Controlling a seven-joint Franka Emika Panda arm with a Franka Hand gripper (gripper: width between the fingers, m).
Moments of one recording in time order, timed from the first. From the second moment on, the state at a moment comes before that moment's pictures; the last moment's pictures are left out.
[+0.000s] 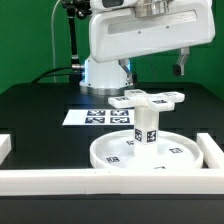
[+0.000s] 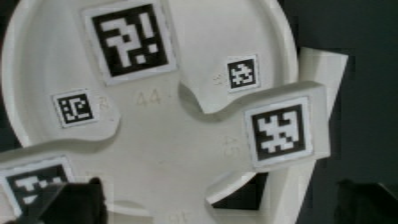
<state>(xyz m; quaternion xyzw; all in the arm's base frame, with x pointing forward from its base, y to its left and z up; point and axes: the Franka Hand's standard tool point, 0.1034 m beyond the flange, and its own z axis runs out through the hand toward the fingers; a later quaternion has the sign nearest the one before) 0.556 0.048 0.139 -0.99 -0.10 -0.01 0.07</state>
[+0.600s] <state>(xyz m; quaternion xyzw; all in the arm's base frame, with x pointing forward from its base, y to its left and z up) 0.560 0.040 0.131 -0.90 -0.43 -0.02 0.02</state>
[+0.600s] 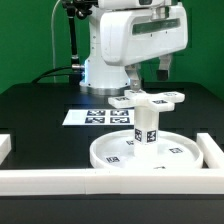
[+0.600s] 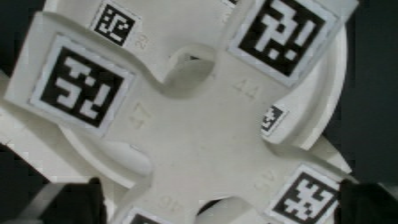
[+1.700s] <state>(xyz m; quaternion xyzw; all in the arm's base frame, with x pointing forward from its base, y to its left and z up) 0.555 0.035 0.102 -0.85 -0.53 0.00 0.01</state>
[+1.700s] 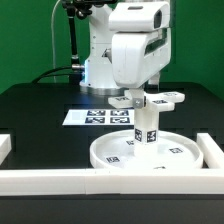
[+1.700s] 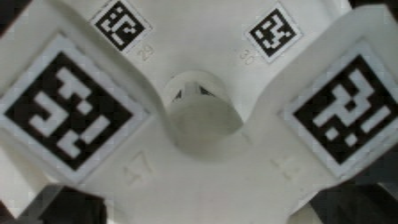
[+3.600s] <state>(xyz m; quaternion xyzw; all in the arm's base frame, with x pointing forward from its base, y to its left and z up) 0.553 0.032 0.098 -1.00 -0.01 0.00 0.05</state>
